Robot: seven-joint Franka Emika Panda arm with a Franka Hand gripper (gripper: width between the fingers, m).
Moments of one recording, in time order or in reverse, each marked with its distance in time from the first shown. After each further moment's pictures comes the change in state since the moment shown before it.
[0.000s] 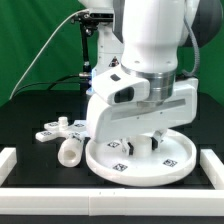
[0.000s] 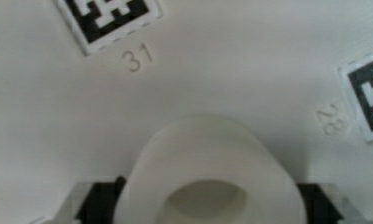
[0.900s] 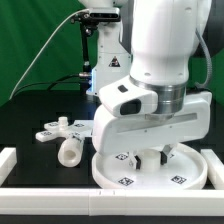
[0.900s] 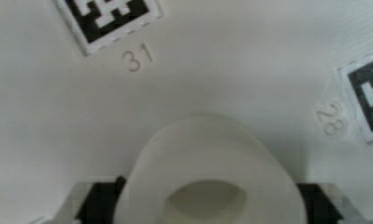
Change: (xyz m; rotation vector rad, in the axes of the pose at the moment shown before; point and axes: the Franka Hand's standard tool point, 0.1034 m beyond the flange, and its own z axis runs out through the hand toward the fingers) arm 0.024 -0.002 0.010 -0.006 0.011 0.080
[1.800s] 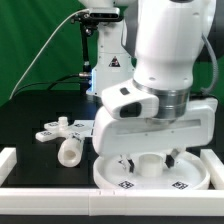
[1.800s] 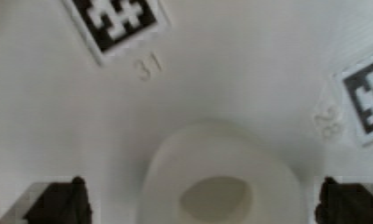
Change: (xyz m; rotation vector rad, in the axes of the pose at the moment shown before) arm -0.005 0.006 -0.010 0.001 -0.052 0.076
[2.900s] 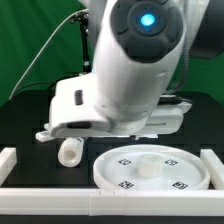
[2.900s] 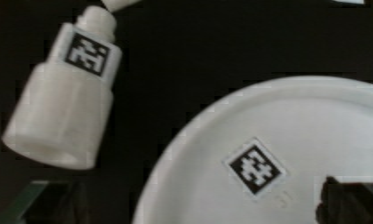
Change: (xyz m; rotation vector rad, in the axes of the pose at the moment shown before) arm -0.037 0.072 -0.032 0.068 -0.625 0.128
